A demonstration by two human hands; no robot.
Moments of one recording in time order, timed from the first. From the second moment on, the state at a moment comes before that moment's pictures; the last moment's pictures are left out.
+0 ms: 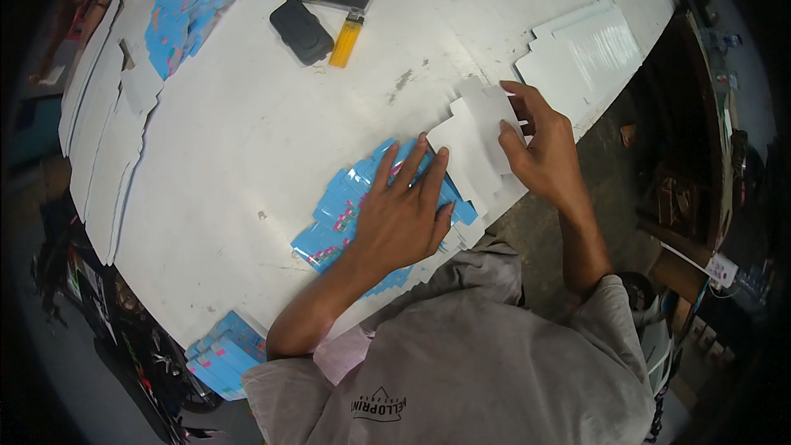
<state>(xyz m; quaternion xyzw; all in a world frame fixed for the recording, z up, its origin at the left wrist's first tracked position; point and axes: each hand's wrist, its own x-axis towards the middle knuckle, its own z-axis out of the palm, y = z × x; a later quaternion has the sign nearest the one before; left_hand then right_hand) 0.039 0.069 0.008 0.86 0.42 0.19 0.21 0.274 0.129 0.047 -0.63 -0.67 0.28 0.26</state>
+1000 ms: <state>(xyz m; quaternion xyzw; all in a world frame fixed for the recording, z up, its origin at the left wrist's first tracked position) 0.038 0.071 0.011 0.86 0.41 0.19 0.25 0.282 0.107 -0.004 -0.65 -0.69 0.17 0.26</state>
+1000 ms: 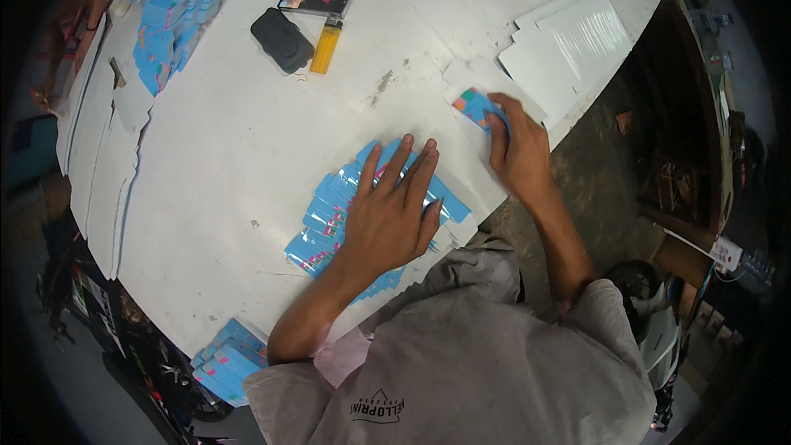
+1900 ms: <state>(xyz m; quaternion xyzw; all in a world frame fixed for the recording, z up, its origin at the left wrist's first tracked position) 0.041 0.069 0.013 0.88 0.41 0.15 0.20 0.290 0.088 -0.005 -0.56 -0.79 0.09 0.24</state>
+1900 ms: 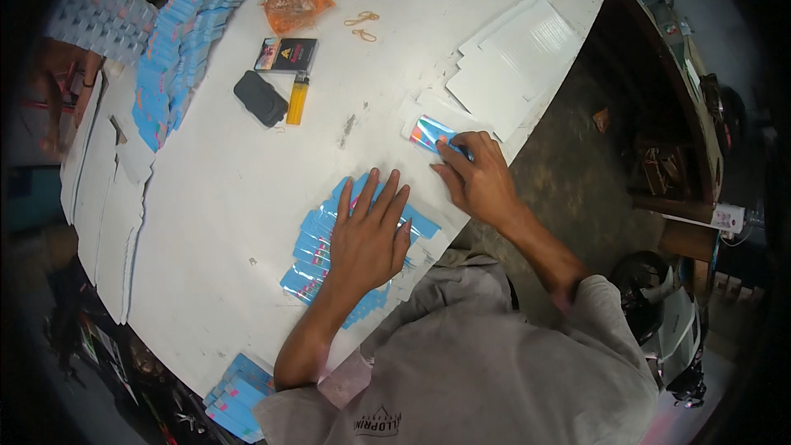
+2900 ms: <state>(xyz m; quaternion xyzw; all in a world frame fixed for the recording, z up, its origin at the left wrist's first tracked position) 0.040 0.070 0.015 0.87 0.42 0.16 0.21 0.276 0.074 0.004 -0.60 -0.63 0.32 0.36</state>
